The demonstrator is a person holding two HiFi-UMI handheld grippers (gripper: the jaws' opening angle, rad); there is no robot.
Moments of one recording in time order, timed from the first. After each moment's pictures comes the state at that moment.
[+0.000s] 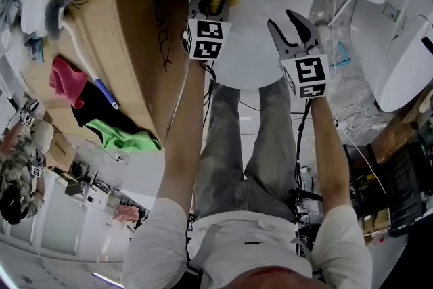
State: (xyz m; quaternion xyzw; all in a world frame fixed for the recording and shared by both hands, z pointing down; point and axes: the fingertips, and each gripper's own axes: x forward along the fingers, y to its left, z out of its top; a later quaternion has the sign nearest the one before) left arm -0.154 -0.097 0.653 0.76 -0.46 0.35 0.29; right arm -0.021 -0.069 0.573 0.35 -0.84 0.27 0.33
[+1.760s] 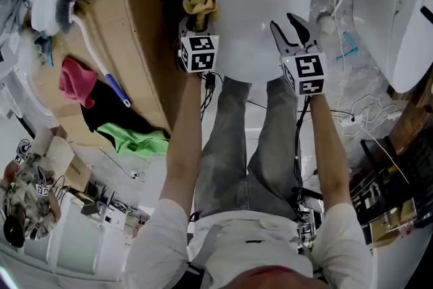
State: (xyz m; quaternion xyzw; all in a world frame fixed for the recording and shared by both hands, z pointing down) left arm -0.223 -0.013 0.659 0.73 -0.48 0.41 0.27; right arm -0.025 -0.009 0.564 0.42 -0.80 0.27 0.32
